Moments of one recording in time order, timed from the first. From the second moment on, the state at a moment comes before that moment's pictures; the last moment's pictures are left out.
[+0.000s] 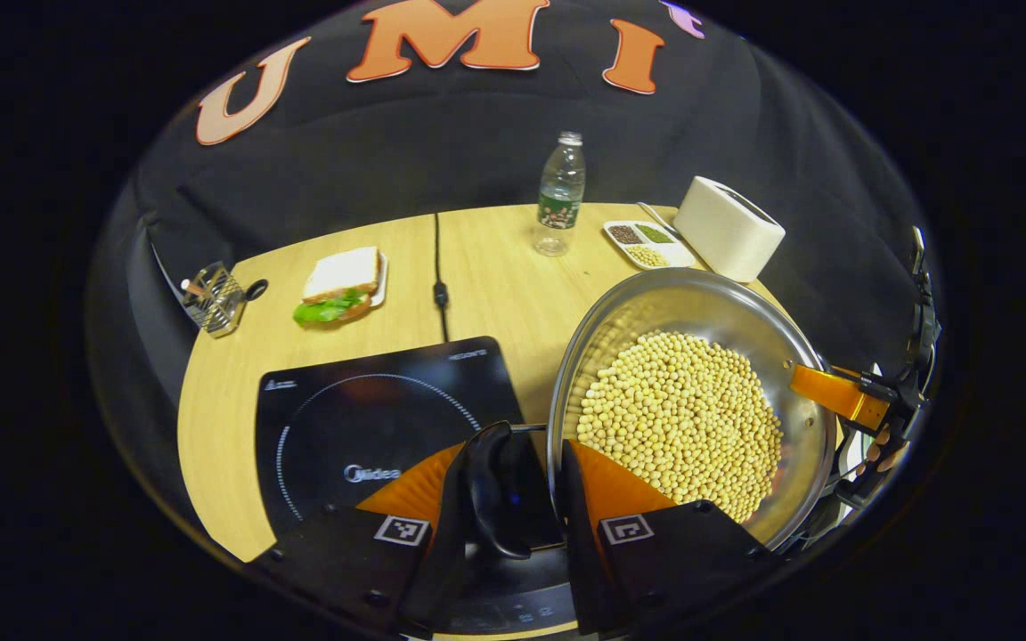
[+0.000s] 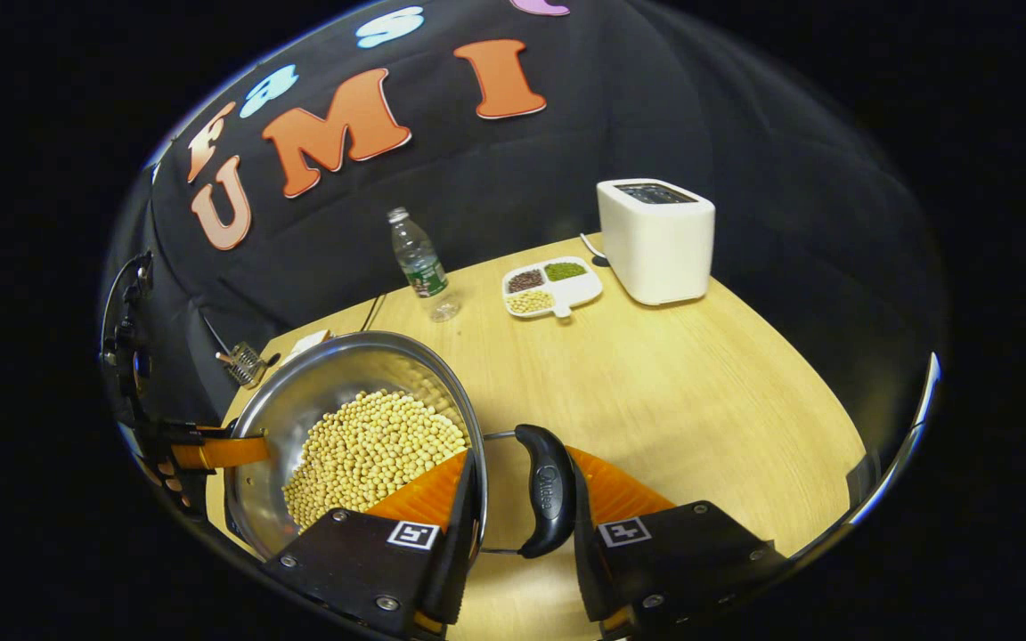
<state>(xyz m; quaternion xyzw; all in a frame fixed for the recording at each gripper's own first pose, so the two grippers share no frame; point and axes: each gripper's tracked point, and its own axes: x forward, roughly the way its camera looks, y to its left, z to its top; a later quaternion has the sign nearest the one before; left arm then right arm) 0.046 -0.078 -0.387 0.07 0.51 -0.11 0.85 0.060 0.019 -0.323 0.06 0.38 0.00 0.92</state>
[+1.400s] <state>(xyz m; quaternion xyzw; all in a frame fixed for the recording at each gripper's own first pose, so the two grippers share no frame) 0.031 0.141 -0.387 0.02 0.55 -0.03 0.83 0.066 0.219 -0.369 0.04 0.44 0.08 0.89</state>
